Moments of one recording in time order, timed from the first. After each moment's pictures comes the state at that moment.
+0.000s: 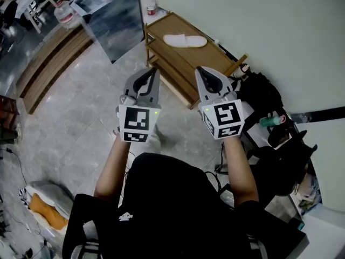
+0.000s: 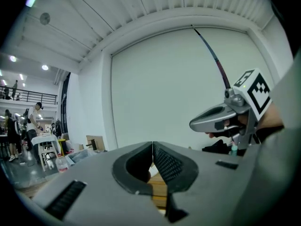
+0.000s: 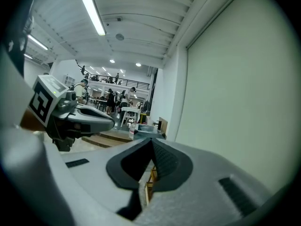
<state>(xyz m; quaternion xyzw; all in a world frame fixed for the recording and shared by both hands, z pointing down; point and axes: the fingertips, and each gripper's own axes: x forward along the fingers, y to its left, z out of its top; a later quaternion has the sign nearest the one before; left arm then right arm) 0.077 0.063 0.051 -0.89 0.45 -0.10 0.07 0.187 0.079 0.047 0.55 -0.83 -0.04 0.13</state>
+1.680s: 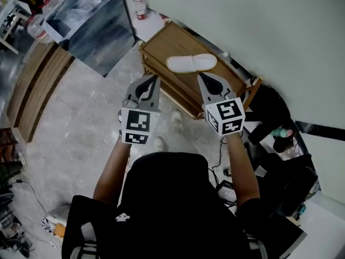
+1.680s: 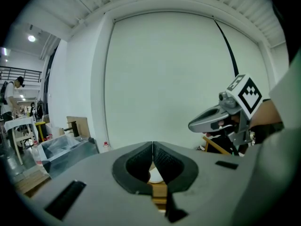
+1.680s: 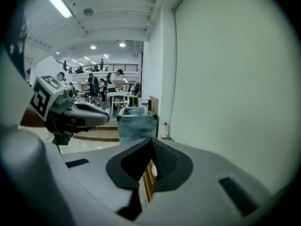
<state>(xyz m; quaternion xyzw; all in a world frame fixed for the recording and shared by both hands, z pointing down) 0.076 -0.254 0.150 -0.92 0.37 -0.16 -0.02 0.198 -0.230 0.156 0.57 -0.79 0.10 0.19</state>
